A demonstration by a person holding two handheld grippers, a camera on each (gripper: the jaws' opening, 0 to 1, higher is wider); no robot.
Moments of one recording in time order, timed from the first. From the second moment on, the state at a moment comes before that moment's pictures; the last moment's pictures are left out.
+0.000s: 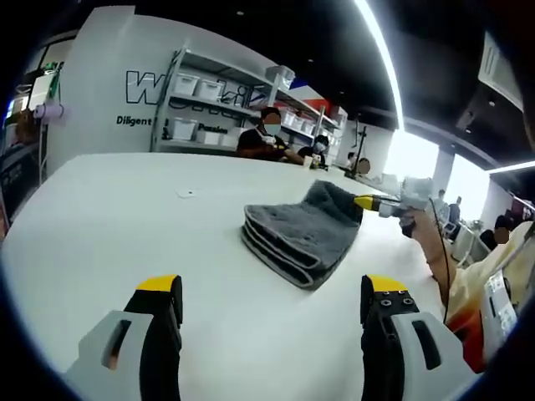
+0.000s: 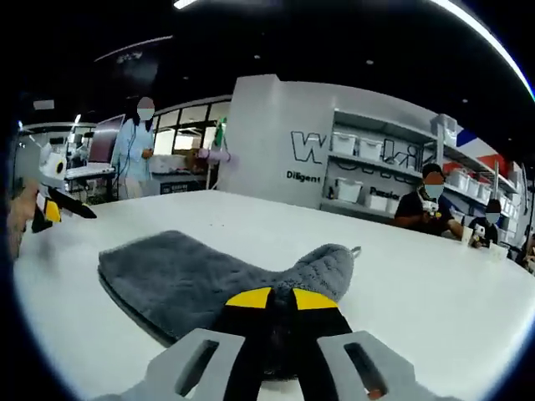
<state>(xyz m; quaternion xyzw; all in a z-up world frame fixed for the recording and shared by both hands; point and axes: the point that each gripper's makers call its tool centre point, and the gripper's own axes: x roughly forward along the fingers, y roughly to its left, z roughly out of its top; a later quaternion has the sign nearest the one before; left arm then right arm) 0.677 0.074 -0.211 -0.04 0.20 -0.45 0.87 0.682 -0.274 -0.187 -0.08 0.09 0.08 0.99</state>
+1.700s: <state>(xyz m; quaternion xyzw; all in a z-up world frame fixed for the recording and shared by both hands) 0.674 0.073 -0.205 -0.05 0.19 -0.45 0.87 0.676 -0.080 -0.159 -0.07 0.05 0.27 0.96</state>
